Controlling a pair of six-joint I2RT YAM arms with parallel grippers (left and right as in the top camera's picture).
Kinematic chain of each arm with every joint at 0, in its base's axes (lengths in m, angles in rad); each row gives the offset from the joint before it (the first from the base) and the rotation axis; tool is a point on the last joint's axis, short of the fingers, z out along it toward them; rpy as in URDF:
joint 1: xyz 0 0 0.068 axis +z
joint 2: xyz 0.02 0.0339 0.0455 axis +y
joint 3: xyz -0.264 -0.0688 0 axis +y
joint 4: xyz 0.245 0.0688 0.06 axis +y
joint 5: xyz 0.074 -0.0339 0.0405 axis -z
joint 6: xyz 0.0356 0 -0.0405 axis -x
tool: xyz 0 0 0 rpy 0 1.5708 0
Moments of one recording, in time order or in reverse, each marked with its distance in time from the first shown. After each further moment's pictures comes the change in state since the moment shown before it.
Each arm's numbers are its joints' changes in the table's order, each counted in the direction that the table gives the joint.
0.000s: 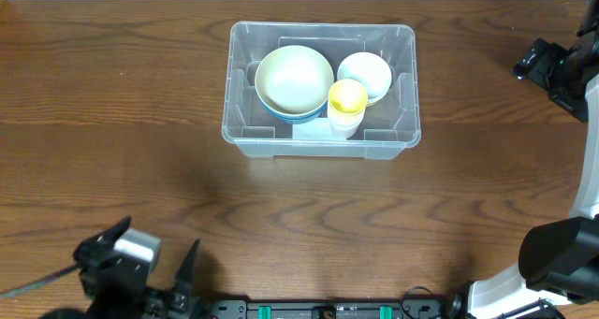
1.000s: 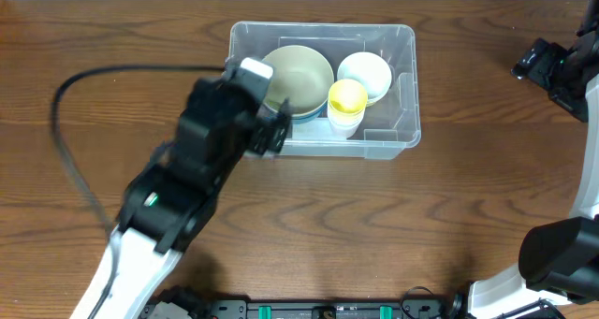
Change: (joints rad) left arm -0.024 0.757 0.001 -0.692 0.026 0.003; right arm 0.000 0.000 0.000 -0.001 0.000 0.000
